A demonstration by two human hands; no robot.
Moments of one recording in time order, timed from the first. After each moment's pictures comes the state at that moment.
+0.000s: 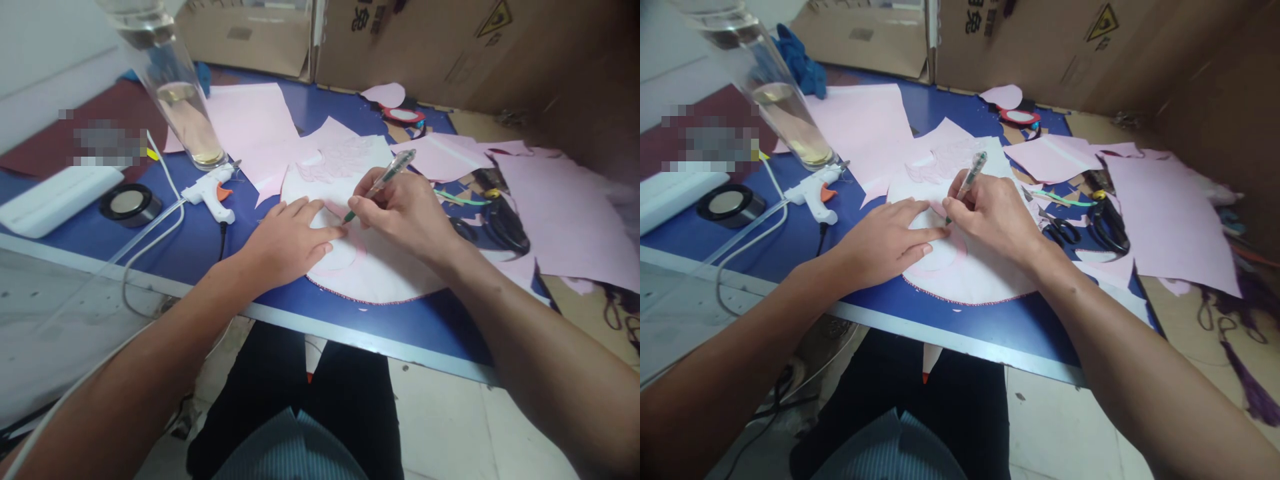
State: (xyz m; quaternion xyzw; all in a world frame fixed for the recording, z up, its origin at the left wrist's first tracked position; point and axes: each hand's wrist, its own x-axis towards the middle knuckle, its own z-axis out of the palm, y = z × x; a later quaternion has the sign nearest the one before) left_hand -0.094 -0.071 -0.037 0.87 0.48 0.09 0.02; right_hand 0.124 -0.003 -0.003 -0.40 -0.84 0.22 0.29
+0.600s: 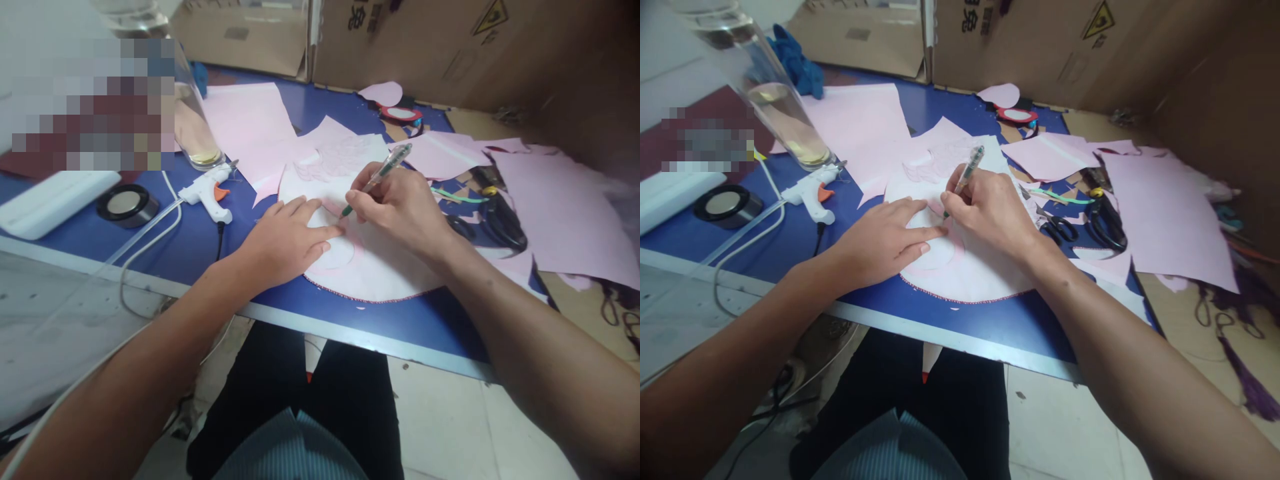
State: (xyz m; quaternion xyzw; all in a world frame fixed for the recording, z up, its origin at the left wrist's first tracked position) left_hand -0.095 -0.070 -0.039 0.88 0.47 0.09 0.01; right_hand 0.123 0.002 -0.005 -0.41 -0.84 0.21 0.29
